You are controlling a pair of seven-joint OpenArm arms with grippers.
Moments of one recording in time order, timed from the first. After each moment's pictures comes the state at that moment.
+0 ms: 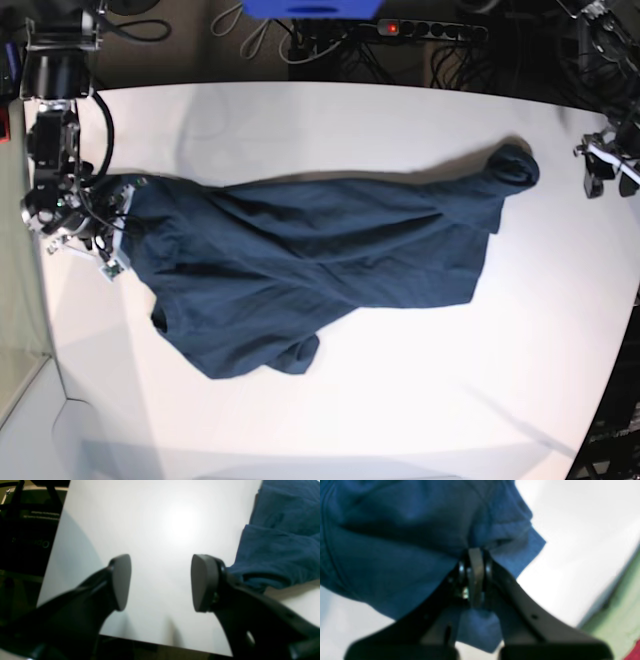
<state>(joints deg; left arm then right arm) 12.9 -13.5 -50.0 98.7 -23.9 -39.8 48.8 5.2 20.8 8.9 80.4 -0.6 39.6 -50.9</state>
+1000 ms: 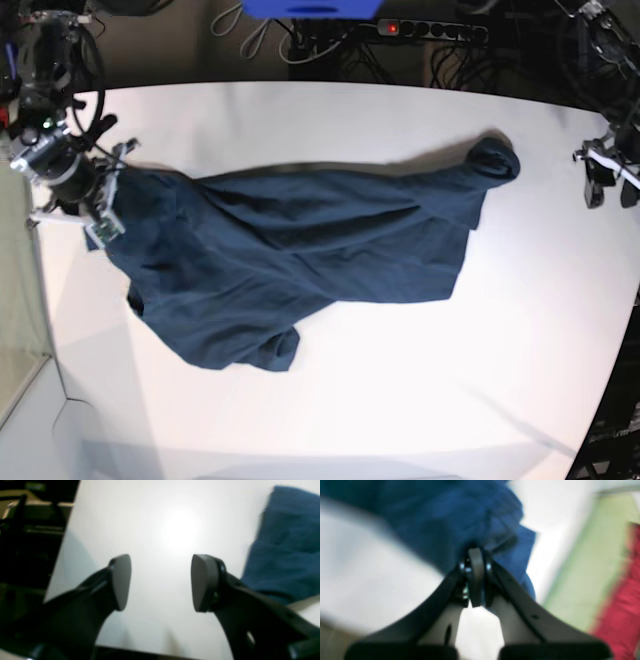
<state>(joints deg) 12.9 -12.8 -49.8 102.4 -26.3 -39.8 48.8 -15.8 19.0 13.5 112.4 0.2 40.1 -52.8</state>
